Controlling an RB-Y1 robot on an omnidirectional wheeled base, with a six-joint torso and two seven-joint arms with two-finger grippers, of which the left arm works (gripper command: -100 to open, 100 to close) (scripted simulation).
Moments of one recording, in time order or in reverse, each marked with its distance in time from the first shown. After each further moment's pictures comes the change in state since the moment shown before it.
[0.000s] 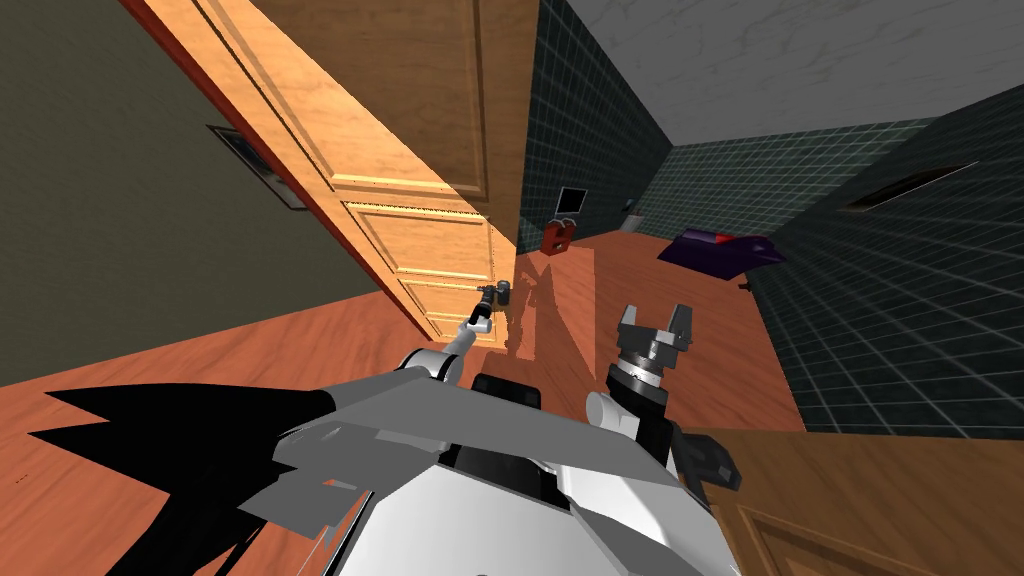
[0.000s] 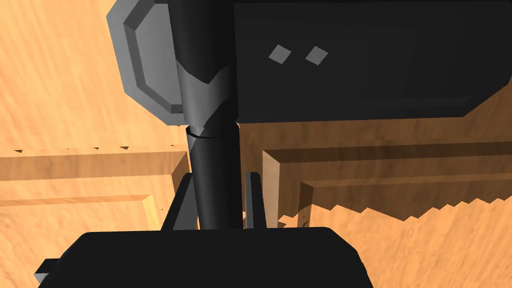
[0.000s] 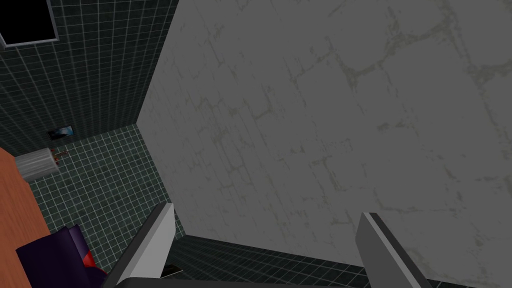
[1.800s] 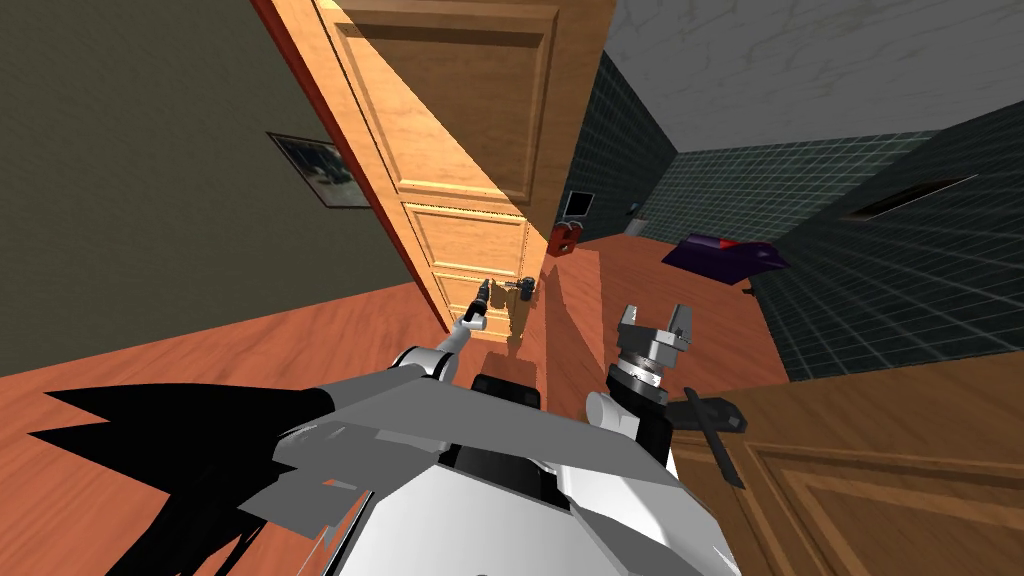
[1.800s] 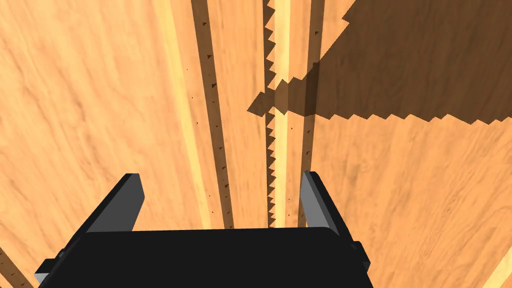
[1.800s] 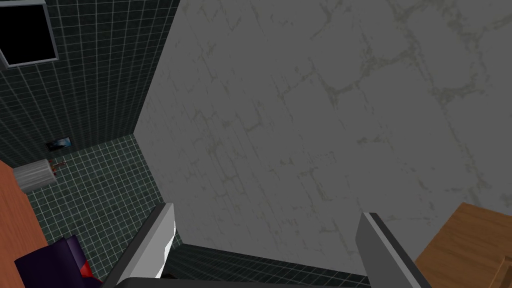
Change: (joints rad) arm 0.004 0.059 -0.016 -0.023 -0.003 0.016 0.012
